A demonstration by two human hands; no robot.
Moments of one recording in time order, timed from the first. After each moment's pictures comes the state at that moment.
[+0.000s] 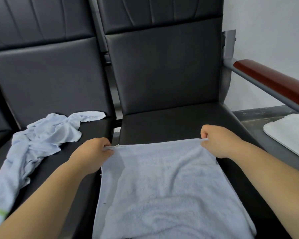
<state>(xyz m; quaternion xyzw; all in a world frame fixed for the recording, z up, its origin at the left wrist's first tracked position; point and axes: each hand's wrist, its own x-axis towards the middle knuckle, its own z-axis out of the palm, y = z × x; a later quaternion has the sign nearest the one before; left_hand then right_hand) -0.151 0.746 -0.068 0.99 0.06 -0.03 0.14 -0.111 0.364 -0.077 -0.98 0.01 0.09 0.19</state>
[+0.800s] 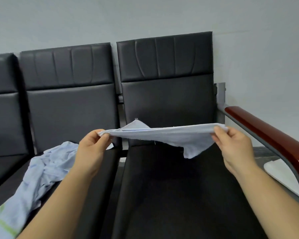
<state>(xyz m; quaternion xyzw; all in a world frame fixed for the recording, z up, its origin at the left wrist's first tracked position) -0.154 0.725 0.011 0.71 0.04 0.24 0.66 -0.124 0.353 0.003 -0.69 0.09 -0.20 0.69</state>
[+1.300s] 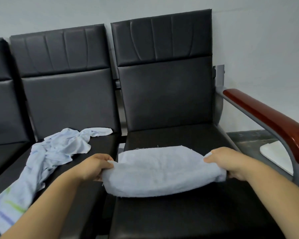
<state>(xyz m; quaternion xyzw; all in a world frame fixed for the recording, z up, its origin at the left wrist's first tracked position) -0.189 0.749 -0.040 0.80 0.11 -0.17 0.56 -0.157 0.336 -0.040 -0.88 0.13 0.20 0.42</state>
